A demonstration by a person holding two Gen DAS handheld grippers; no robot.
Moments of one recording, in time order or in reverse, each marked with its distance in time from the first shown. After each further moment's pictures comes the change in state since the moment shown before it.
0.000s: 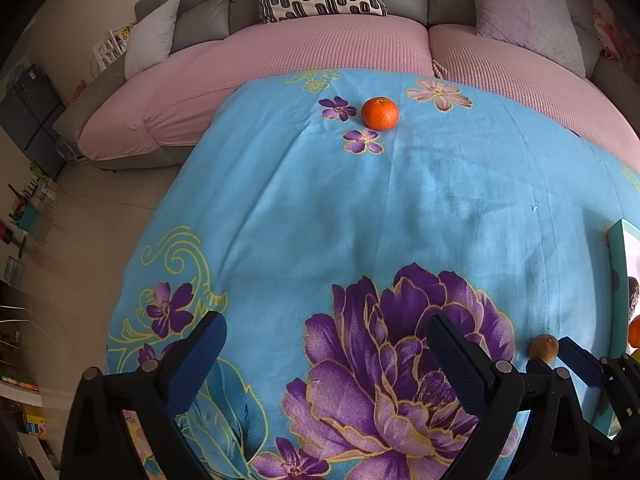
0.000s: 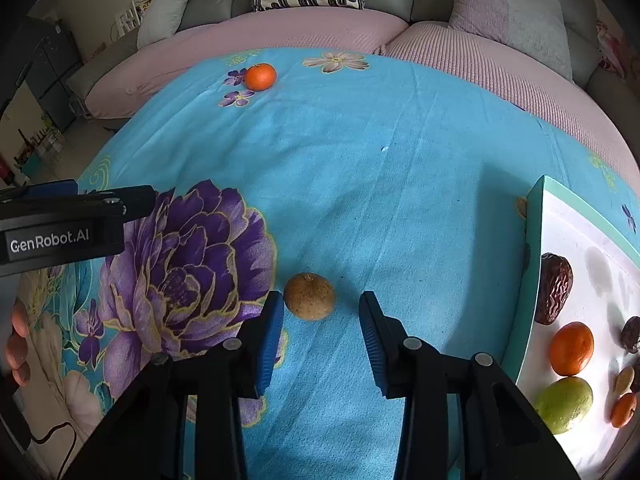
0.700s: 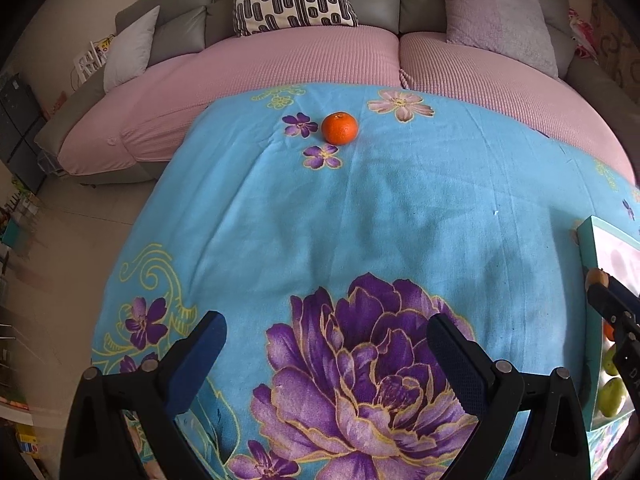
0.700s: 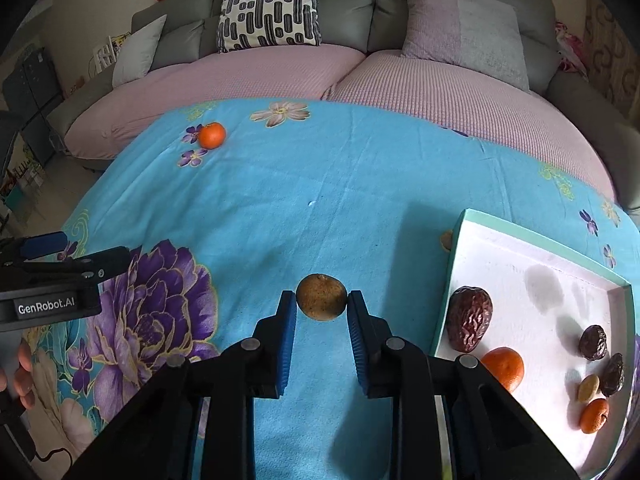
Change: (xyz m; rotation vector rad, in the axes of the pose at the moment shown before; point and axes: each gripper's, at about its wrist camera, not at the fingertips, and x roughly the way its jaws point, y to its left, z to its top) left arm -0.014 -0.019 0.003 0.037 -0.040 -0.089; right arm -0.039 -0.049 0.011 0.101 -0.129 -0.096
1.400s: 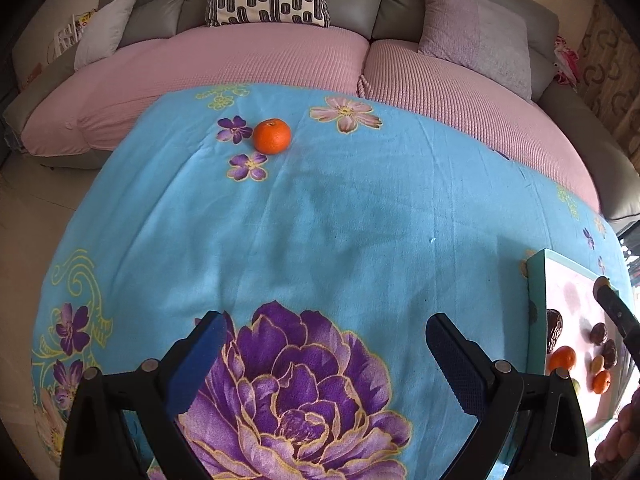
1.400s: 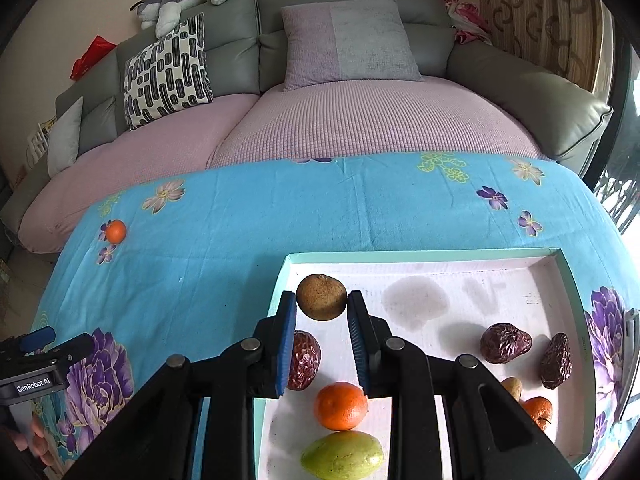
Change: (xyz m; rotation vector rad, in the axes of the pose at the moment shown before) left arm 0.015 -0.024 0.023 -0.084 0.019 -0.199; right arm -0.034 -0.109 0.011 0.263 -0.116 -0.130
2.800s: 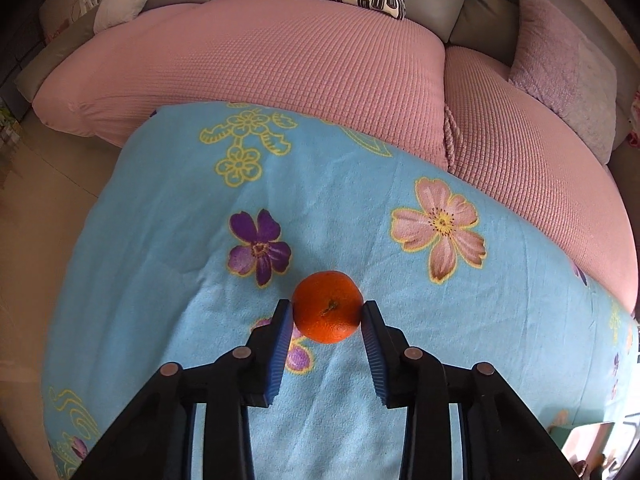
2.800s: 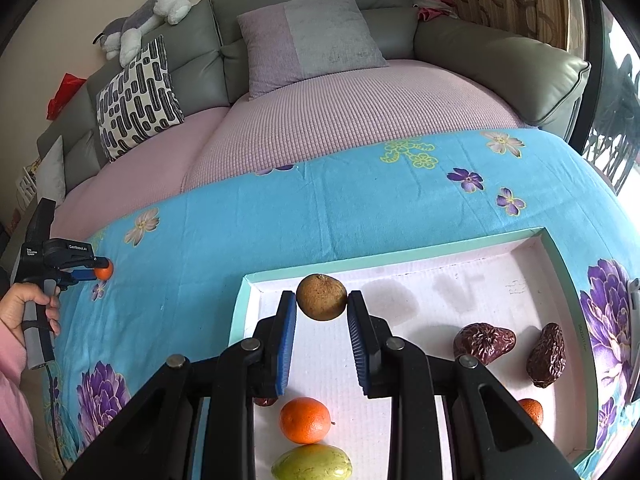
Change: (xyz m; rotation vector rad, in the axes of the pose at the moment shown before) left arm 0.084 0.044 0.149 -0.157 0.093 0.094; right arm 0.001 -0.038 0.011 0.142 0.015 0.001
